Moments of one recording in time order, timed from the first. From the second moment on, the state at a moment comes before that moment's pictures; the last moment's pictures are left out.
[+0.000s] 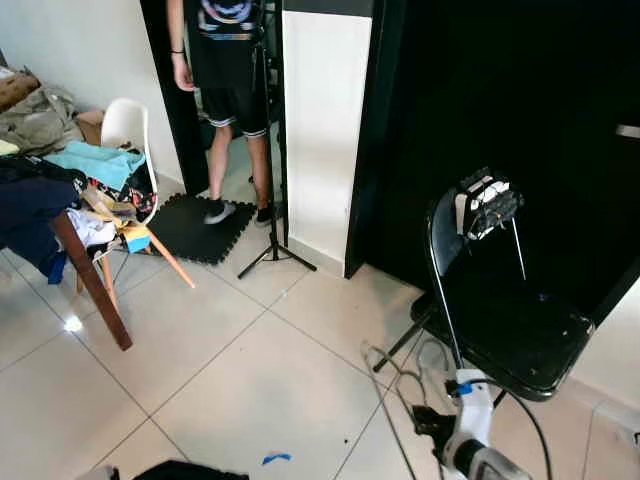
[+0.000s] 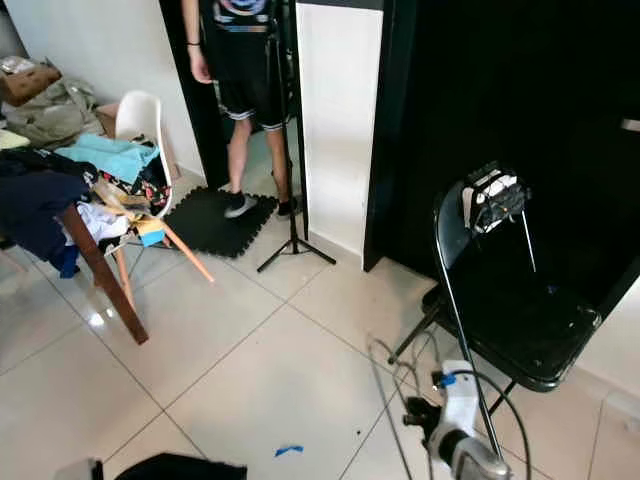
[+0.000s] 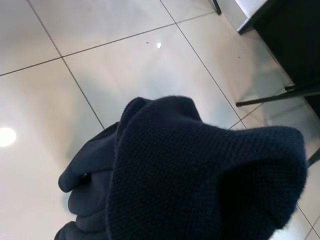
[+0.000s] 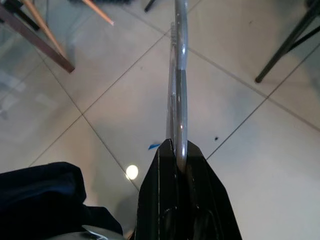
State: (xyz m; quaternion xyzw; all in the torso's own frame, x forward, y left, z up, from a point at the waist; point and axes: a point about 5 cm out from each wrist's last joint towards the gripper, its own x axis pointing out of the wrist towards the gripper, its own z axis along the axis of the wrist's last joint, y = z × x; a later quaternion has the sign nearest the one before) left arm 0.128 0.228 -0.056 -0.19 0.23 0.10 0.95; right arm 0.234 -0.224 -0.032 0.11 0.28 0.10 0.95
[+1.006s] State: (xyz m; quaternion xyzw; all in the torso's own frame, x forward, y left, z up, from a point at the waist) left arm 0.129 0.237 -0.050 -0.17 0.20 0.12 0.96; right arm 0.235 -0.224 -0.031 0.12 0.28 0.12 0.94
